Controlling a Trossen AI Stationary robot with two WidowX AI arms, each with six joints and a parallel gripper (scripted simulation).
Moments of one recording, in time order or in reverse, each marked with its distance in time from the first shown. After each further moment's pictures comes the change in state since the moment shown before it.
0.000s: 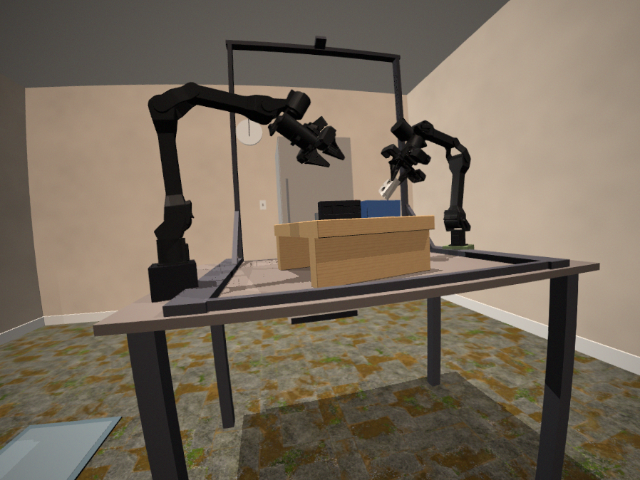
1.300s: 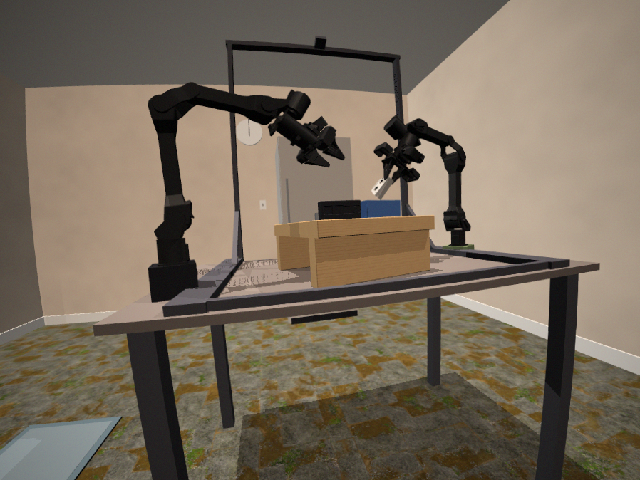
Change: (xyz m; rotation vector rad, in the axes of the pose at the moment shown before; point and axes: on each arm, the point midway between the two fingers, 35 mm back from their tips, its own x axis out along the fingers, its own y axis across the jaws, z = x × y) left arm 0.018 -0.029 0.003 0.000 0.000 0.000; right arm 0.000 0.000 0.000 0.000 0.000 0.000
